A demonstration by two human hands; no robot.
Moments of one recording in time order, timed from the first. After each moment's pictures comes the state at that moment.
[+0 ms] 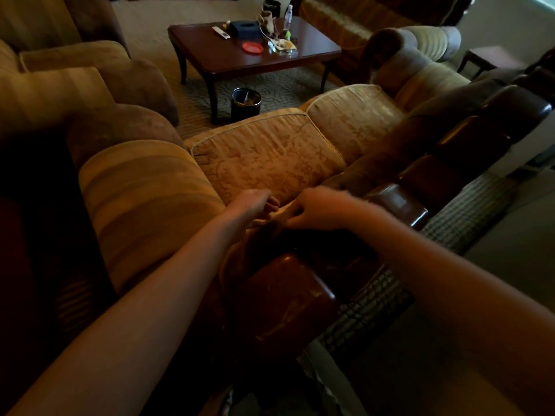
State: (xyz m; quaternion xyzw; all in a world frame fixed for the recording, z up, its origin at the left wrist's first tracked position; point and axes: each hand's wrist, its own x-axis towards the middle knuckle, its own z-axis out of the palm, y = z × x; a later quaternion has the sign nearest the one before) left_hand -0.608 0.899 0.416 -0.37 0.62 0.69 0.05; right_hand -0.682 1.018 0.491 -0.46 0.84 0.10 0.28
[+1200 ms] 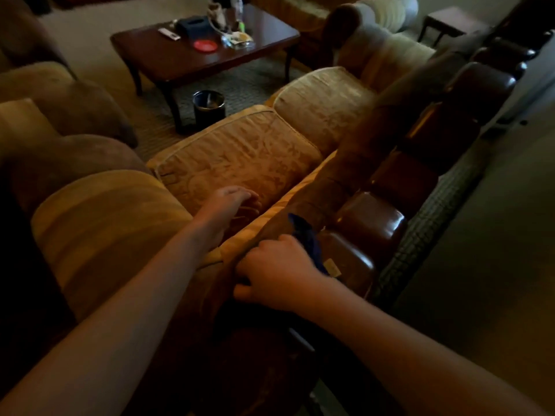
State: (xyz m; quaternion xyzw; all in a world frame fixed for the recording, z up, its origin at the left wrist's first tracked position) left_hand -0.672 0.884 0.433 -0.31 0.64 0.70 0.01; right_hand -0.653 1.022 0.477 -0.54 0.83 0.02 0.14
